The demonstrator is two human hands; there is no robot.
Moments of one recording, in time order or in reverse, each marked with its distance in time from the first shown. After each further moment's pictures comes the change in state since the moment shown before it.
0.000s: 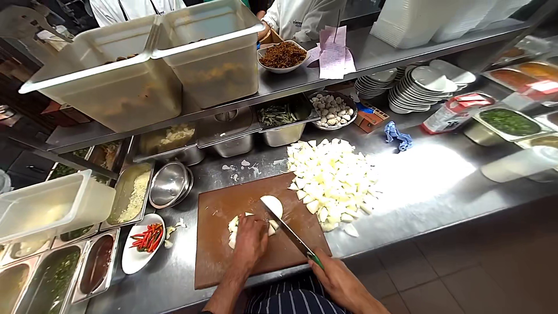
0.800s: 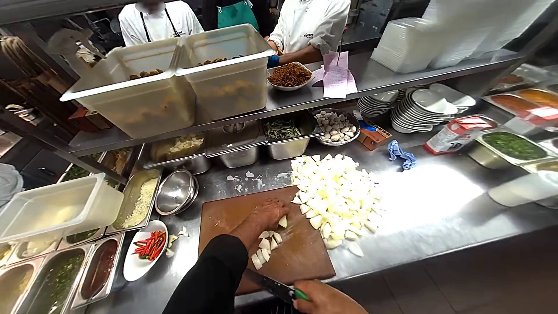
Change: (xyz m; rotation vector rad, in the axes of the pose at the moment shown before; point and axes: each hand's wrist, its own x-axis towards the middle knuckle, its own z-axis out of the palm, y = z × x) left_hand 0.145 0.045 -0.026 0.304 -0.611 0.459; right_hand 0.025 -0.020 0.007 0.018 -0.421 -0.317
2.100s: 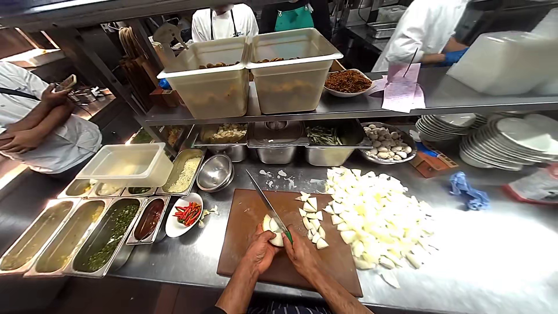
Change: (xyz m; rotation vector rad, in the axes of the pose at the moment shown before) left_hand -0.146 0.045 0.090 -2.369 0.983 -0.401; right_hand 0.117 -0.076 -0.020 -0.111 0.618 0.044
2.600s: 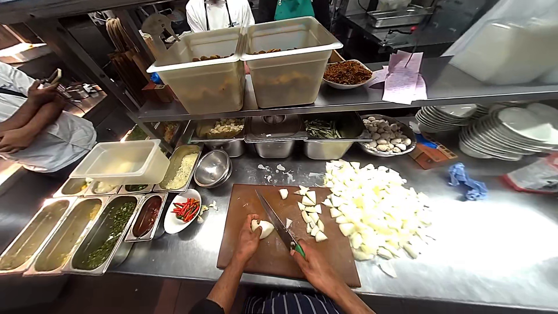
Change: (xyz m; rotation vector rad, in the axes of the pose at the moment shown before) left_hand 0.032 0.009 -0.064 0.992 0.095 0.332; right_hand -0.042 0.029 -0.017 0.188 -0.301 0.141
